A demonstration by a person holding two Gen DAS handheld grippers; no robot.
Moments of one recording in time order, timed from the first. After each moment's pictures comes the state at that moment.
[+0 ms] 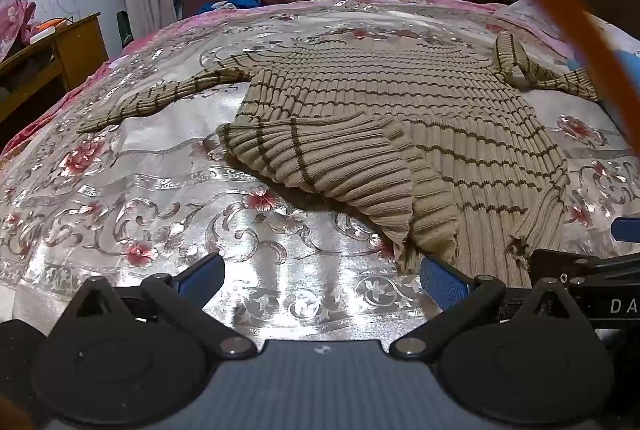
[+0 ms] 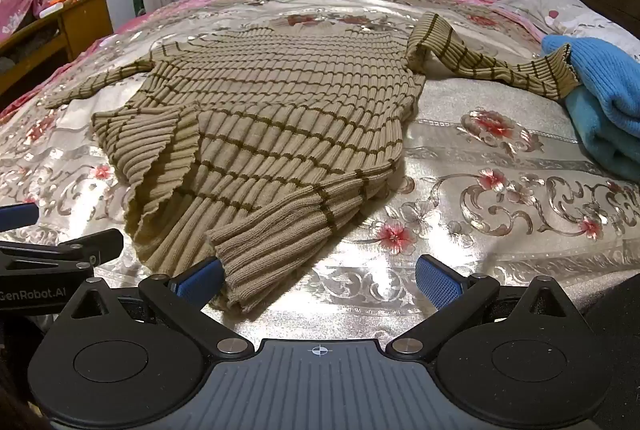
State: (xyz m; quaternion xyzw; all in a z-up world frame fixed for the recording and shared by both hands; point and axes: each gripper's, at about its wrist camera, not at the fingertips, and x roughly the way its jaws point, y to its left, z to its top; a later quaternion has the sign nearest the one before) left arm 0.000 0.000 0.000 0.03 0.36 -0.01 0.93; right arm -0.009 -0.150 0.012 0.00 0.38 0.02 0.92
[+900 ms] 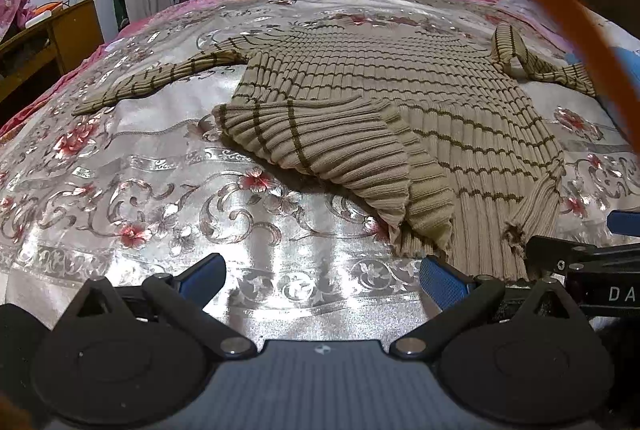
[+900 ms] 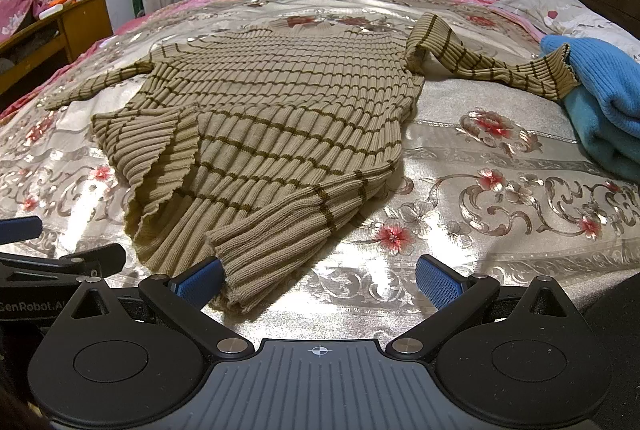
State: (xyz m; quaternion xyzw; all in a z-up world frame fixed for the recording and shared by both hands) left arm -0.001 0.002 -0.002 0.02 0.39 -0.02 0.92; right arm -0.009 -0.150 0.013 0.00 0.38 0.02 0.92
